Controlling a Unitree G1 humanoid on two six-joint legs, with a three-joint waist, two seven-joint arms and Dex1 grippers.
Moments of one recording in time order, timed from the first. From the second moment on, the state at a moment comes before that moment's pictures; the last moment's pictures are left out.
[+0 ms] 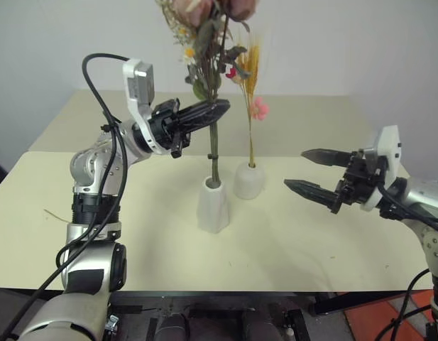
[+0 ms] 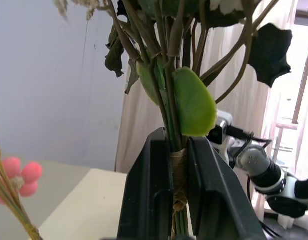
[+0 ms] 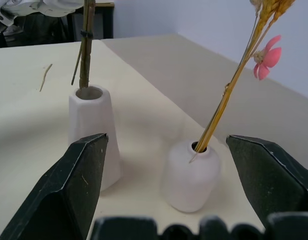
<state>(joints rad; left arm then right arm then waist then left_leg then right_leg) -0.98 0.42 0.14 0.21 -0.81 0.66 -1.19 -0.36 -0.82 -0.29 -0.43 0.72 0.64 0.85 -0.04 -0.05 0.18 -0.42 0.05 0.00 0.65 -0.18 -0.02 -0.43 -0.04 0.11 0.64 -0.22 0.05</state>
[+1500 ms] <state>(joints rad) -1.01 0.39 0.12 0.29 -0.73 0.59 -1.21 -0.35 -0.81 -0.29 -0.46 0.73 0.64 0.79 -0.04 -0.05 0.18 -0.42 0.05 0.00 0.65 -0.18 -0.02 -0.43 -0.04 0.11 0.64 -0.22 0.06</state>
